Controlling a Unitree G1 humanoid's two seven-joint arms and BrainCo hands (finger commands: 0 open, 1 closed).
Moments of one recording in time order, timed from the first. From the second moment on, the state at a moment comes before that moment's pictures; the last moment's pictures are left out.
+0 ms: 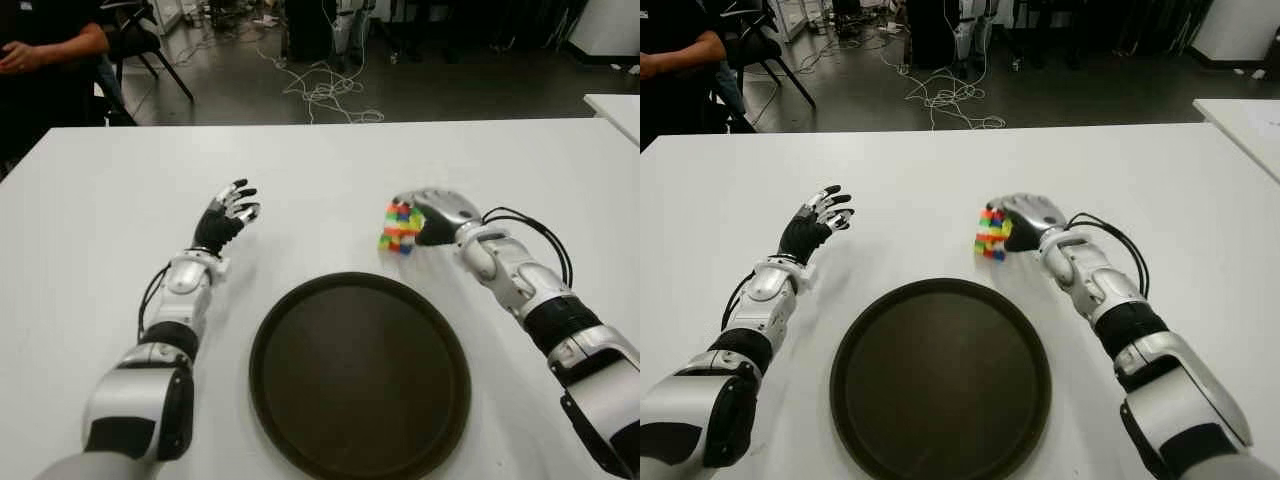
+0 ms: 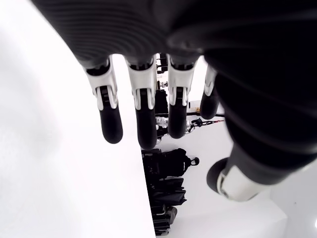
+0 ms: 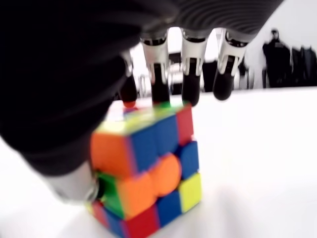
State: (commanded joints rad) left arm -0.70 0.11 0.13 1.23 -0.01 -0.49 -0.17; right arm -0.67 -0.37 0.48 0.78 -0.74 -0.17 -0.15
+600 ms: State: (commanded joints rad) left arm -0.70 0.11 0.13 1.22 0.00 -0.50 -0.17; right arm -0.67 -0.37 0.46 0.78 -0.73 -0.15 -0.23
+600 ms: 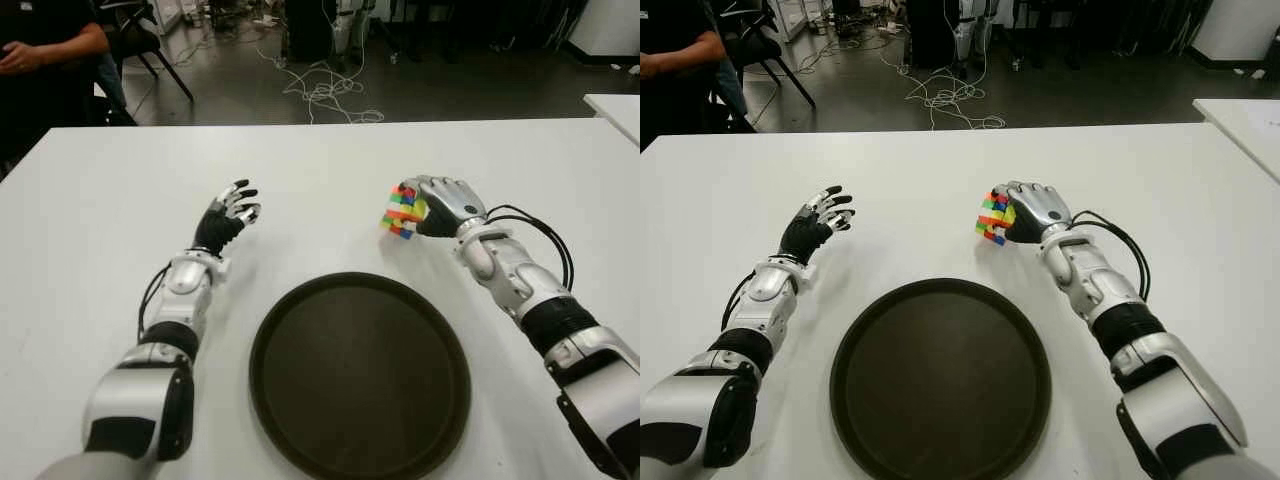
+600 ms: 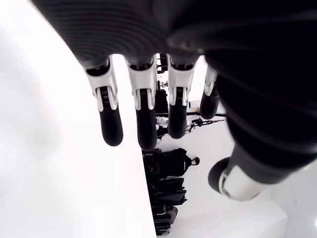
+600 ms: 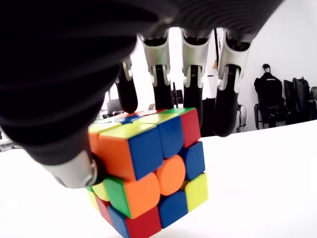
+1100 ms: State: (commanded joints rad) left arm -0.70 0.11 0.13 1.22 0.00 -0.49 -0.17; right arm -0.67 -0.37 0.45 0.83 -0.73 -0.18 -0.30
